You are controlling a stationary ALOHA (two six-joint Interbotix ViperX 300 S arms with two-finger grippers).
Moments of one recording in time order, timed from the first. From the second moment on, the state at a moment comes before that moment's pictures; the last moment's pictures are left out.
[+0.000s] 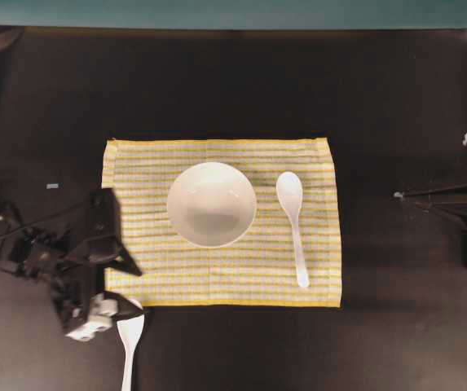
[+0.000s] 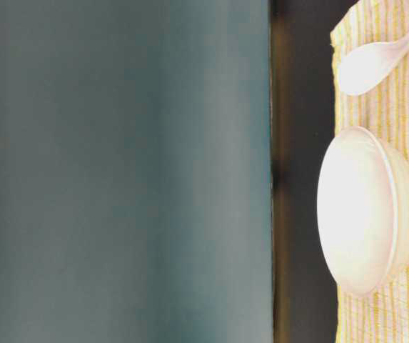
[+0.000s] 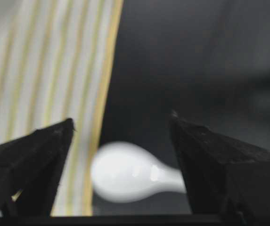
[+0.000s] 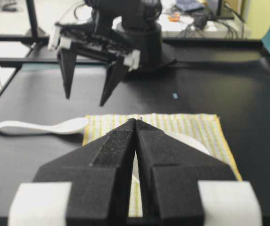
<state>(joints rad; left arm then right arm) -0.27 -0.25 0.95 0.04 0.09 -0.60 0.07 -1.05 1.24 0.00 -0.20 0.00</state>
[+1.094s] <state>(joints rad) -0.33 -0.06 0.96 0.04 -0.01 -0.62 0.07 -1.05 1.25 0.00 -0.20 0.00</state>
